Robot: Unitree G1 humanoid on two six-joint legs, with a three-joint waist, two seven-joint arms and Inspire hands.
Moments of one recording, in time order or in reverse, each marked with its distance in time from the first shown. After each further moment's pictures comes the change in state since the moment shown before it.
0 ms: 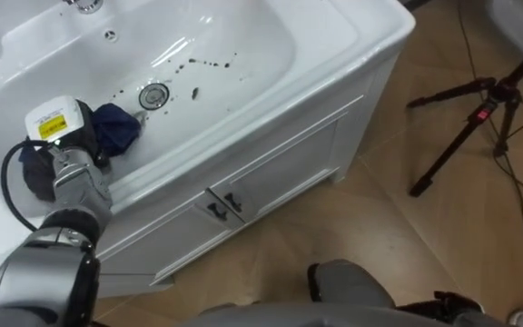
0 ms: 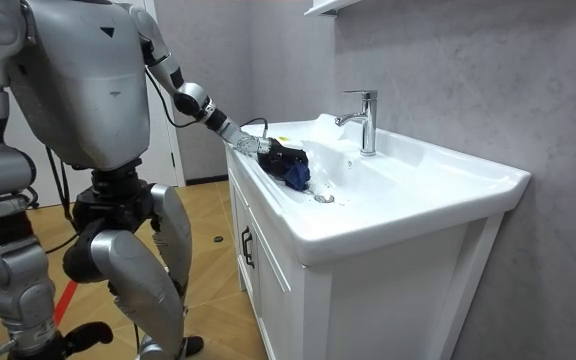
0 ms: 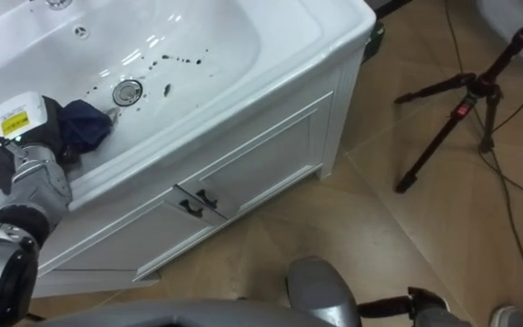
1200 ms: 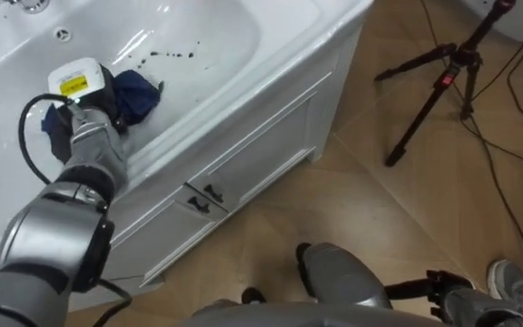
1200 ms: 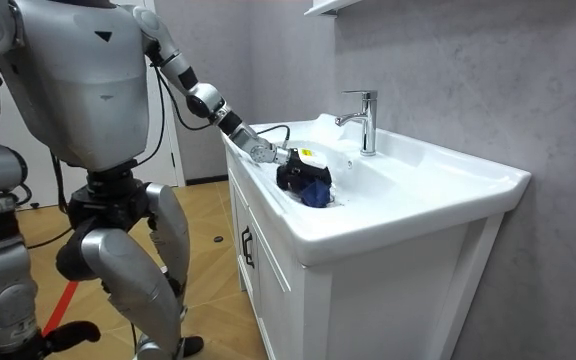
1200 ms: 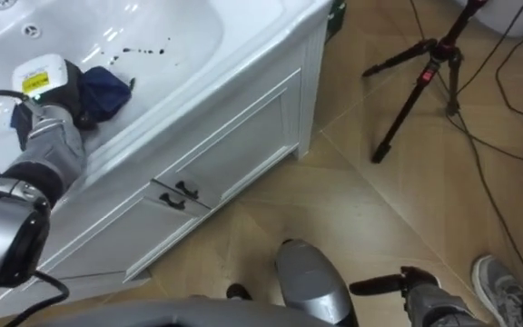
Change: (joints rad) left arm -0.220 -0.029 -0.245 0.090 0.002 0.038 -0.060; right arm -0.110 0.000 0.071 0.062 0.082 -0.020 0.009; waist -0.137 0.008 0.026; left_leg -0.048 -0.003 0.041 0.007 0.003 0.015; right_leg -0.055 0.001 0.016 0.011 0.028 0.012
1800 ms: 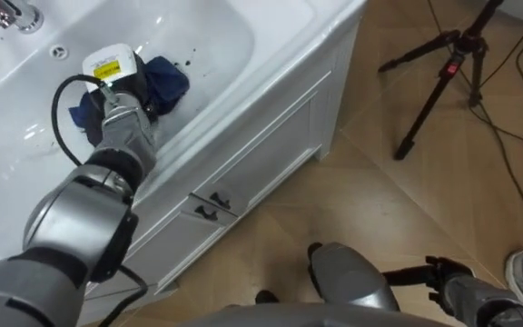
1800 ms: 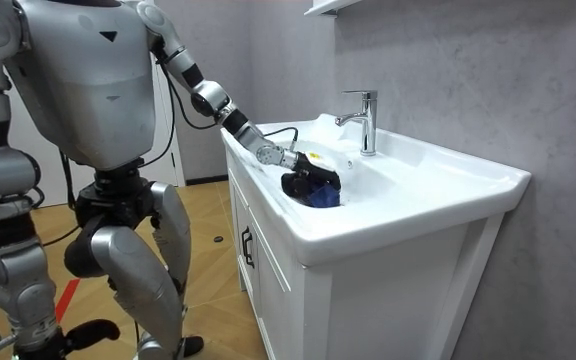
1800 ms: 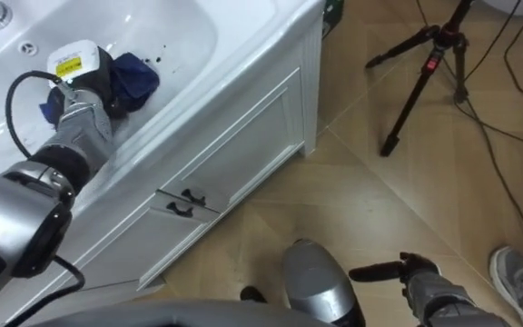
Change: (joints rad) left arm -0.064 -0.076 -0.031 -0.004 -0.322 0.011 -0.011; right arm -0.035 -0.013 0.036 0.011 0.045 -0.027 -0.013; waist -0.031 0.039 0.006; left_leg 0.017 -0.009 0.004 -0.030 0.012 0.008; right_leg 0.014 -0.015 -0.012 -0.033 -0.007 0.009
